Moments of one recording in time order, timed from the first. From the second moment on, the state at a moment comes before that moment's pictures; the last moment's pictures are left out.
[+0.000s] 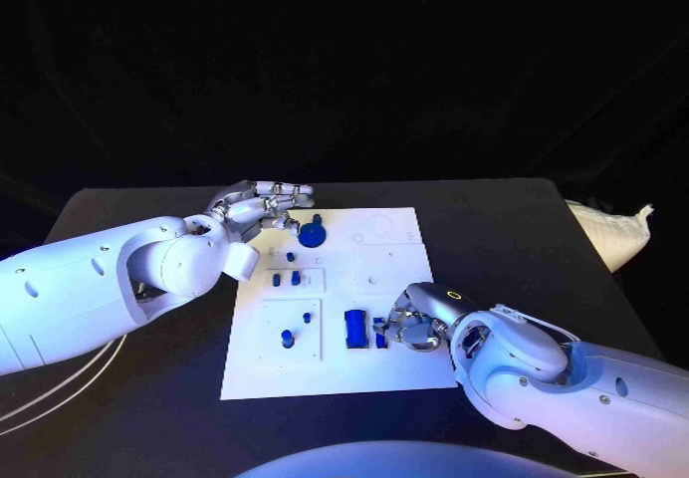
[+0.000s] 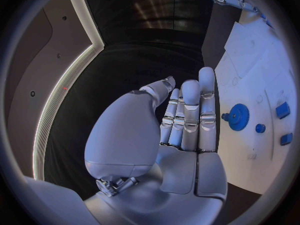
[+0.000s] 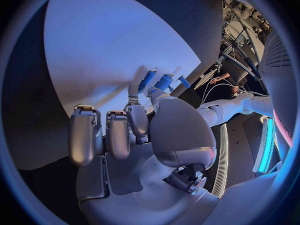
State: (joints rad) left arm 1.20 -0.87 -0.03 1.53 0.01 -0.20 0.21; left_hand 1.40 -0.16 0.49 0.02 0.09 0.98 0.20 0.14 0.07 1.05 0.12 0.26 0.08 1.25 0.03 1.00 0.62 0.17 1.20 0.12 0.60 0.87; right arm 0.76 -0.90 0.15 1.91 -1.66 -0.29 -0.62; right_hand 1.12 -0.02 0.18 0.28 0.26 1.17 0.04 0.18 0.47 1.45 -0.03 1.19 1.31 1.46 -0.09 1.47 1.31 0.08 1.47 0.01 1.39 1.27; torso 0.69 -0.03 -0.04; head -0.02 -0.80
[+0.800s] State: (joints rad) left arm 1.20 -0.87 -0.03 1.53 0.00 -0.20 0.21; left_hand 1.40 -0.16 0.49 0.02 0.09 0.97 0.20 0.14 0.07 1.05 0.12 0.26 0.08 1.25 0.03 1.01 0.63 0.17 1.20 0.12 0.60 0.87; right arm 0.76 -0.91 0.15 1.91 -1.66 -0.28 -0.62; right_hand 1.22 -0.06 0.09 0.20 0.09 1.16 0.04 0.19 0.48 1.45 -0.03 1.18 1.31 1.46 -0.09 1.47 1.31 0.08 1.47 0.01 1.38 1.26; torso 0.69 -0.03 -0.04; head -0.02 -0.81
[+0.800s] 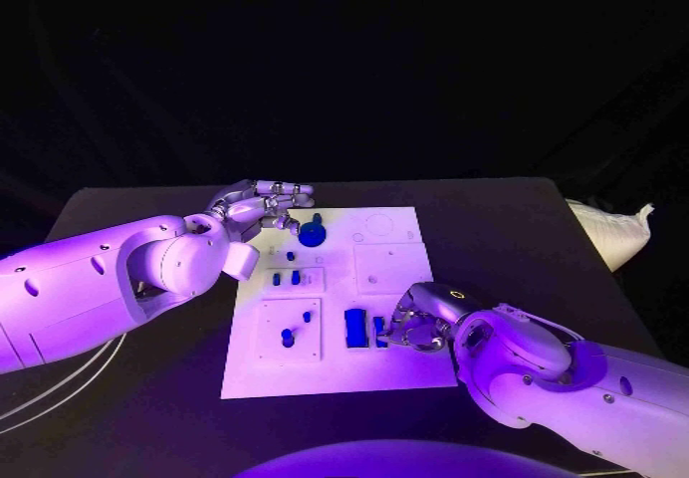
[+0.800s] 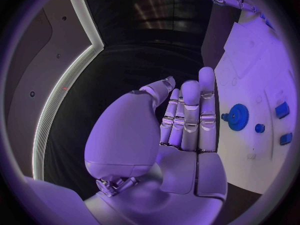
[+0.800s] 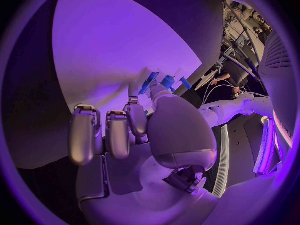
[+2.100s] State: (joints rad) left arm 1.18 -0.86 -0.04 1.48 0.04 -0.16 0.23; left_hand 1.38 -0.15 0.48 0.01 0.09 0.96 0.20 0.16 0.07 1.03 0.12 0.29 0.08 1.17 0.03 0.91 0.52 0.17 1.15 0.13 0.55 0.84; right arm 0.86 -0.92 0.15 1.76 -1.08 -0.41 -0.23; right_hand 1.38 0.02 0.00 0.19 0.18 0.95 0.15 0.07 0.40 1.11 0.06 0.35 0.74 1.31 -0.01 0.64 0.66 0.17 1.17 0.08 0.68 0.47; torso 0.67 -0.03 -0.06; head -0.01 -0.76
